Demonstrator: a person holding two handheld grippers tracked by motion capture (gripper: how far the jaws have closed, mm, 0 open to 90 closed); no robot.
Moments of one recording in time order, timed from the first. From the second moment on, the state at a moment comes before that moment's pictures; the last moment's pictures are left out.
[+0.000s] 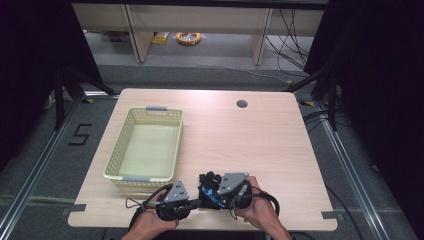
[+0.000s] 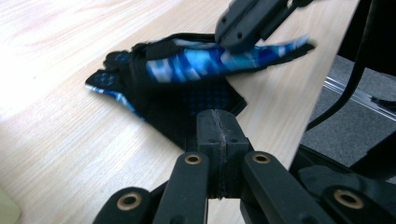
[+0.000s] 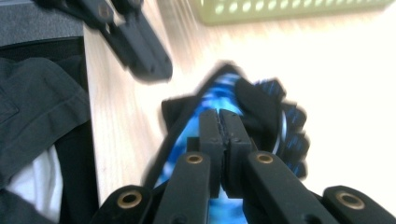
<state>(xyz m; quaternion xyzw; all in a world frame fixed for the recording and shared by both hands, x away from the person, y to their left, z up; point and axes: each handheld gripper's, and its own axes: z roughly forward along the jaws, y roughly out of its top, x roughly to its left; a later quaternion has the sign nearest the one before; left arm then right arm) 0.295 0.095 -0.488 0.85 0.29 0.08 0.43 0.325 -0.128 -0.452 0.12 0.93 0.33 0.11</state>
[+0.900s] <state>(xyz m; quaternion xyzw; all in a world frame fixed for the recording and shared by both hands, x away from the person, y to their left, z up) 0.312 0.095 -0.492 0.86 0.30 0.08 0.41 0.314 -0.165 -0.475 0.26 0.90 0.33 0.09</state>
